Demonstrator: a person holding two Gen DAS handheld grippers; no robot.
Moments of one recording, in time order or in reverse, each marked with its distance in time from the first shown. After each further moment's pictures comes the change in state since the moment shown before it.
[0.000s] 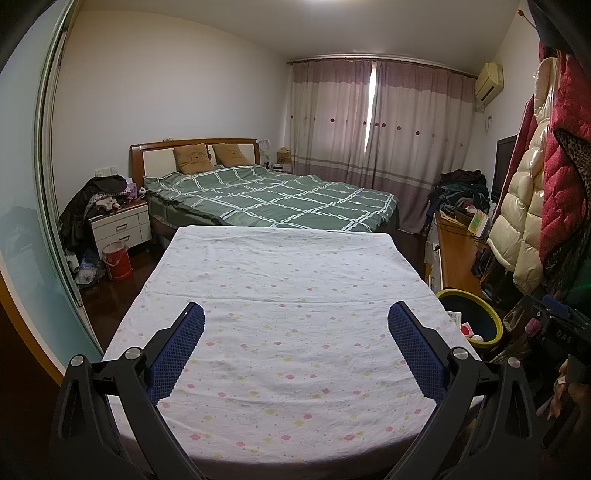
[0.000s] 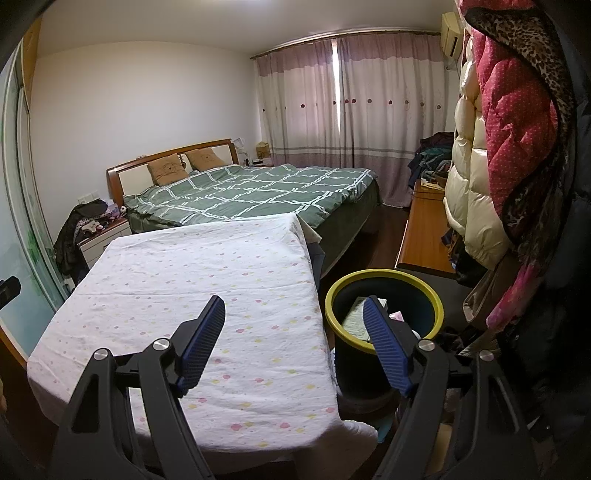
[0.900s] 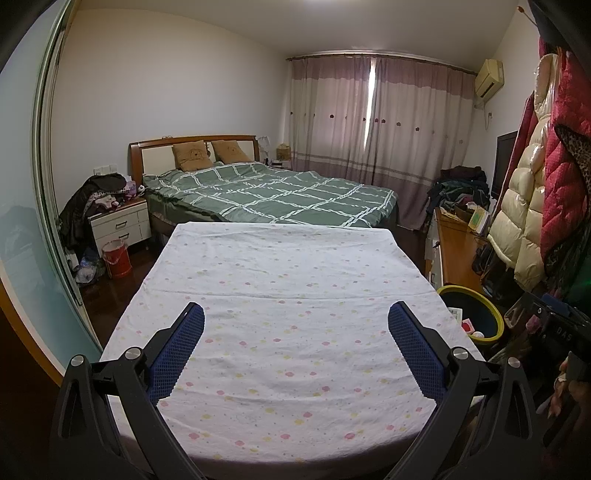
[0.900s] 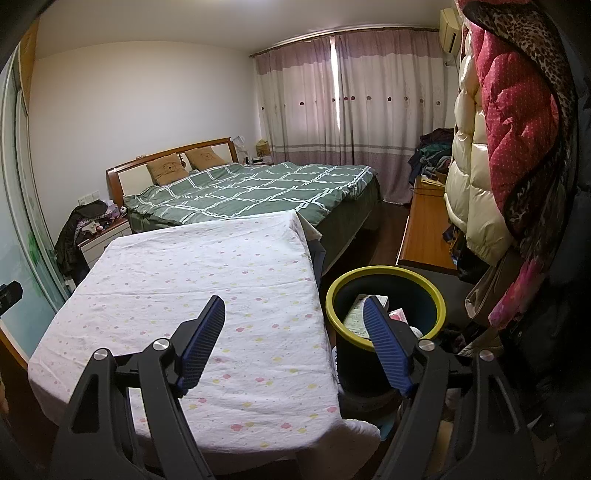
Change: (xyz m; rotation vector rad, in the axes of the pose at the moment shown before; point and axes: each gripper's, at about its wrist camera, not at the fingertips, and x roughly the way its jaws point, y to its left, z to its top) left arm 0.003 -0.002 -0.006 0.000 0.011 -0.002; right arm 0.002 0.003 -0.003 0.009 0.004 0.002
